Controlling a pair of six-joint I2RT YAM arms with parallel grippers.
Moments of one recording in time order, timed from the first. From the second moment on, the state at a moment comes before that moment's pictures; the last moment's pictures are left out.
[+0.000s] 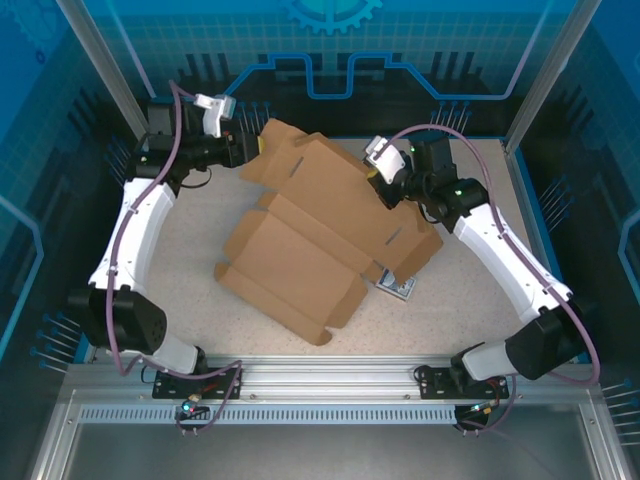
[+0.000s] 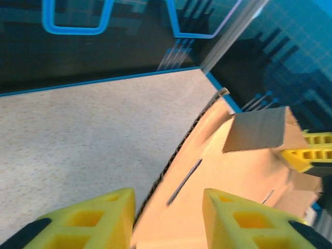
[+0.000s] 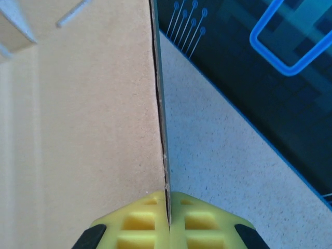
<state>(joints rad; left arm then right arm) -0.01 1.52 1.60 -0.57 0.71 -0.17 0.40 1.42 1.41 -0.57 -0.19 -0.46</state>
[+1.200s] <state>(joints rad) -0.54 1.70 0.91 0.09 0.22 -0.31 0.37 1.72 1.56 -0.64 -0.12 -0.41</state>
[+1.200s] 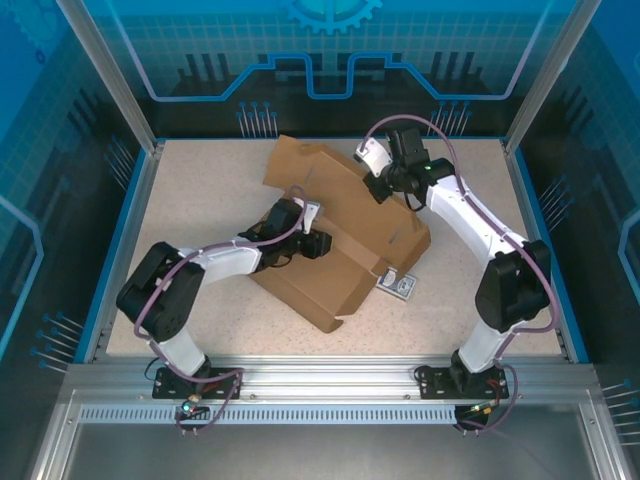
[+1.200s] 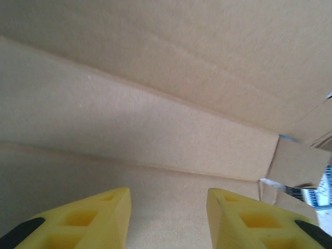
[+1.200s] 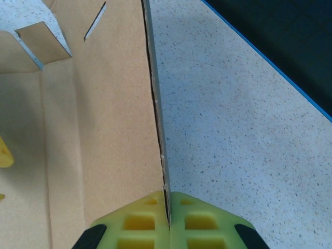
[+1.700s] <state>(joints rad) -0.55 1.84 0.93 0.19 0.17 -0.29 0.43 1.81 1.66 -0.72 0.02 -0.40</state>
